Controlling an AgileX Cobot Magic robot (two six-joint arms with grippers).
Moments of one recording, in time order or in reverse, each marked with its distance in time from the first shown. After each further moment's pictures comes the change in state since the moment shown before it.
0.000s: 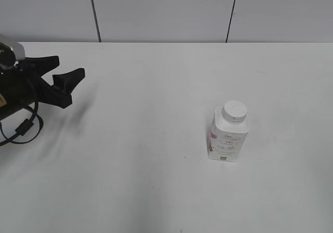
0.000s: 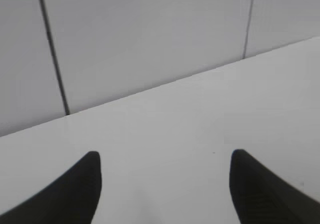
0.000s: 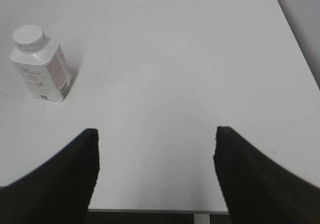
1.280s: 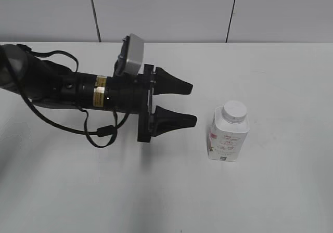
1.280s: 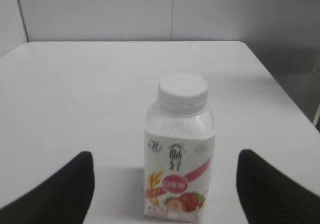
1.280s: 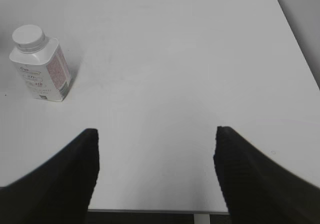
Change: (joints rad) left arm -0.375 0.177 -0.491 0.775 0.002 -0.449; right arm 0.000 0.000 0.000 0.000 0.000 0.001
